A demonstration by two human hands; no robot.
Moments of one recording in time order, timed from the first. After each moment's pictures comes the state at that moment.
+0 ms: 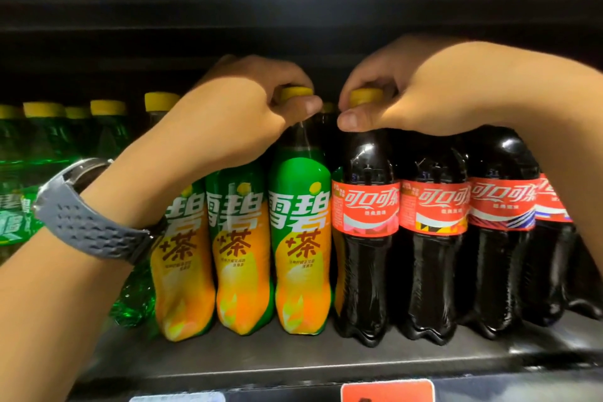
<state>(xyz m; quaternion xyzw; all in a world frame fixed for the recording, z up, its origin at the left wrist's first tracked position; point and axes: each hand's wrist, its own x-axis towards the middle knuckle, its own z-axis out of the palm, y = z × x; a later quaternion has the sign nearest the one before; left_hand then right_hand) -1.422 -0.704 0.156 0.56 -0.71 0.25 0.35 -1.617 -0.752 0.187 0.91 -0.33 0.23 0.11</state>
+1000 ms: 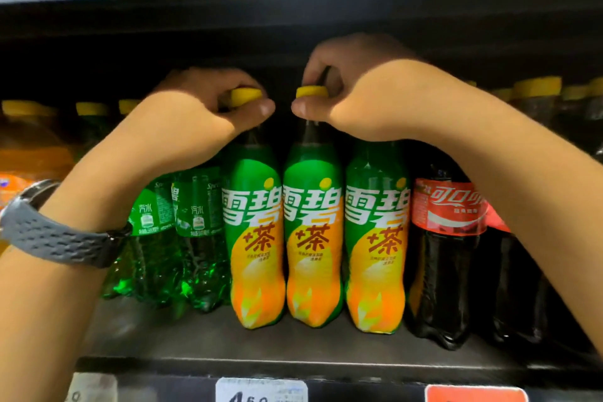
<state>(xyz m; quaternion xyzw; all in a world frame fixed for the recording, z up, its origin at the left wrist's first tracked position) -1.310 -0.672 0.147 0.60 -0.67 0.23 0.38 -1.508 -0.740 0.174 0.89 -0.28 0.35 0.08</state>
